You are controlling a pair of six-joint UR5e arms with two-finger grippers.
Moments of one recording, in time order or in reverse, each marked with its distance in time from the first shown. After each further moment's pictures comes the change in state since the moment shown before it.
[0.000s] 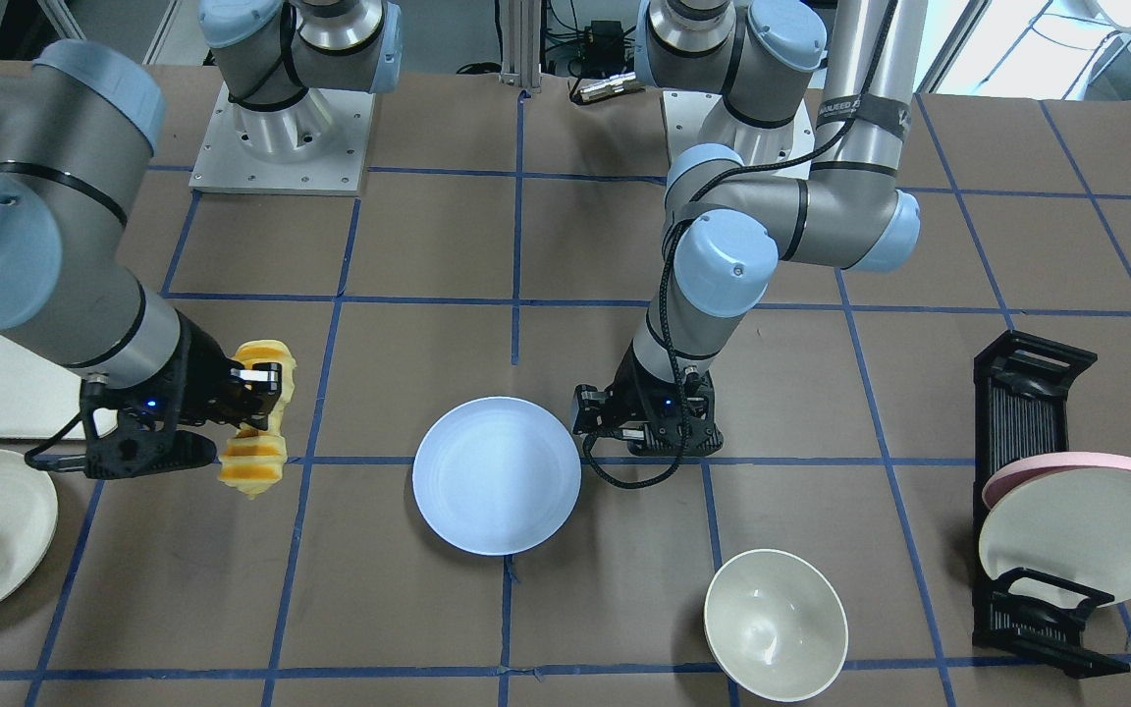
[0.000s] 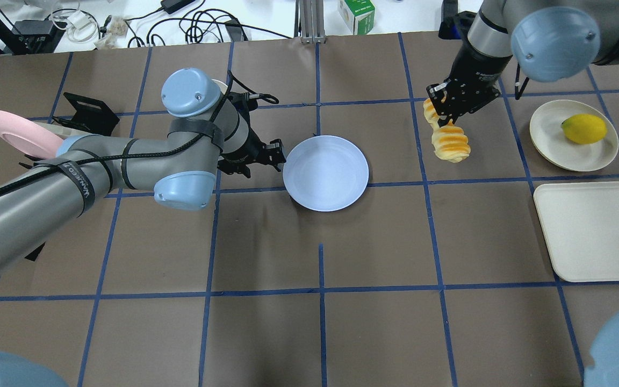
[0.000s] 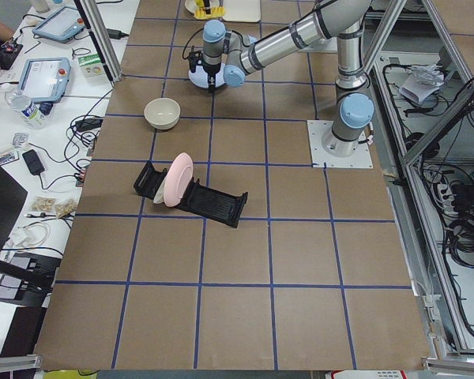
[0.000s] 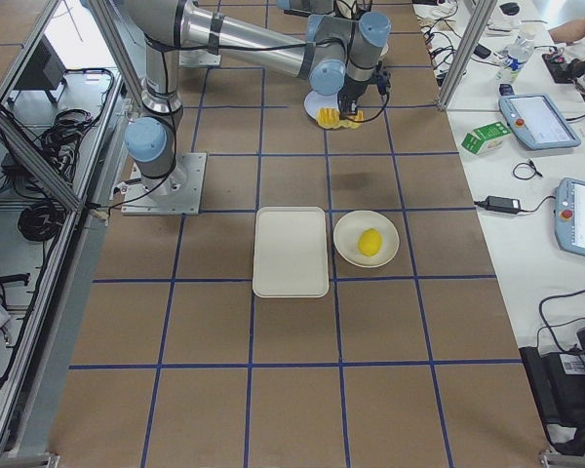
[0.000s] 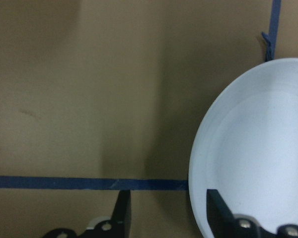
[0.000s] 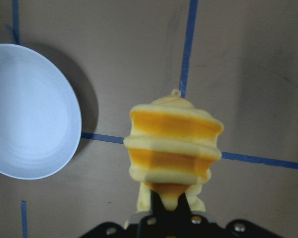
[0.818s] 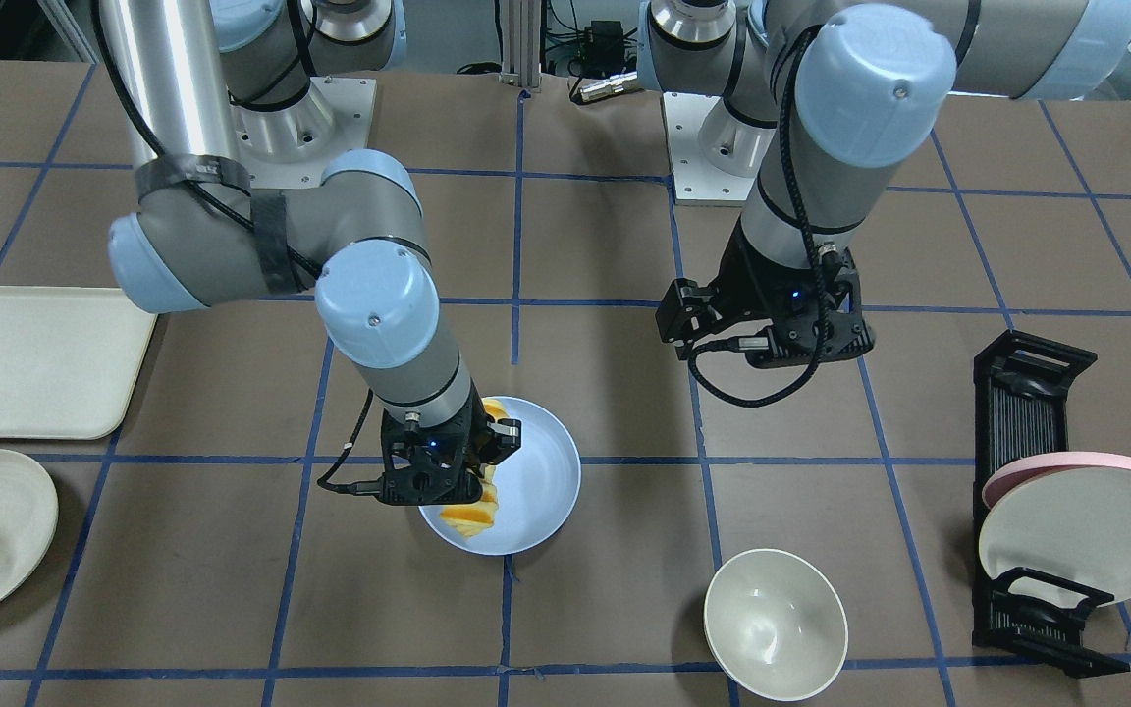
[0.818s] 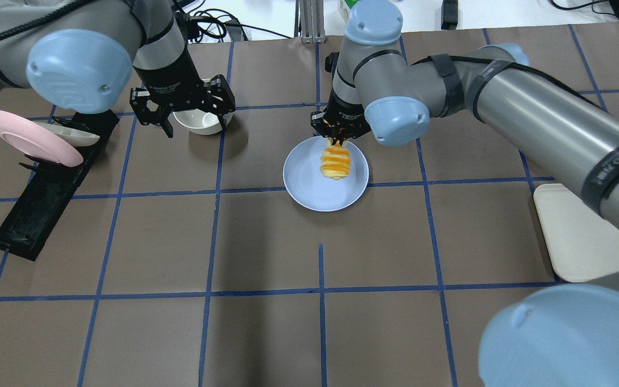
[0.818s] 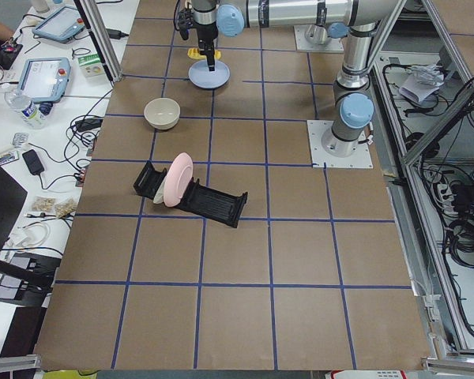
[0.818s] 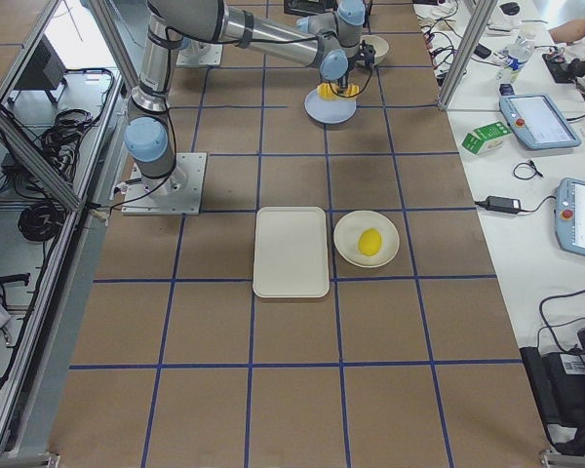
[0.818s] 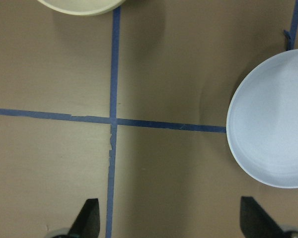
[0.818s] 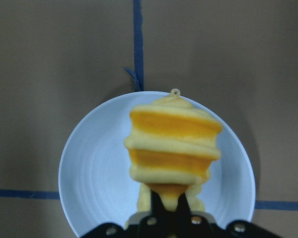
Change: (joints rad) left arm 0.073 0.163 0.336 -0.647 0.144 0.027; right arm 0.310 0.190 0.019 -0.368 0.014 0.490
